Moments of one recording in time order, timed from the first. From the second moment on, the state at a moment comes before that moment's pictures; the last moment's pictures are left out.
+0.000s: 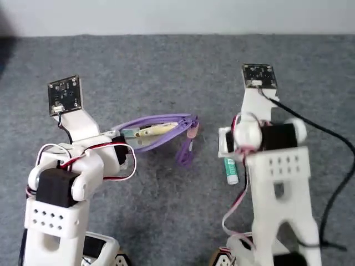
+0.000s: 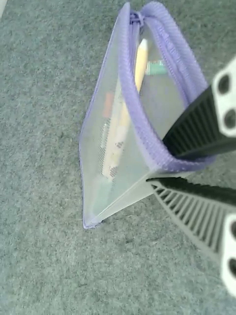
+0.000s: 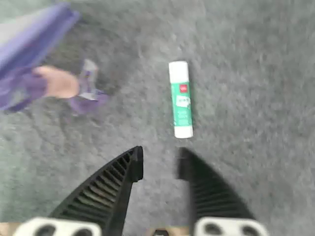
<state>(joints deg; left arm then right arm) 8.7 -48.4 26.8 85.3 29.8 -9.4 -24.9 9.5 97.4 -10.5</state>
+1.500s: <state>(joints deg) 8.7 -48.4 26.8 85.4 29.8 -5.2 25.1 0.1 77.1 1.5</state>
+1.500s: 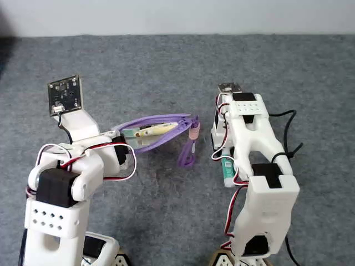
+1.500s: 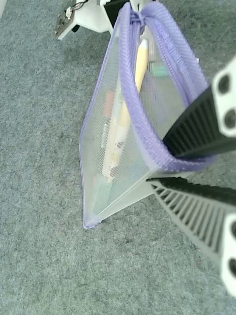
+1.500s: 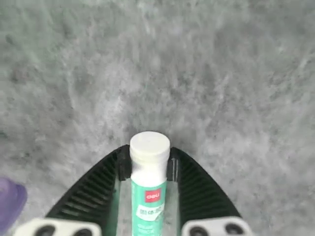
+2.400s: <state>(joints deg) 8.7 -48.4 26.8 84.6 29.8 -26.3 -47.8 0.6 86.4 -14.5</state>
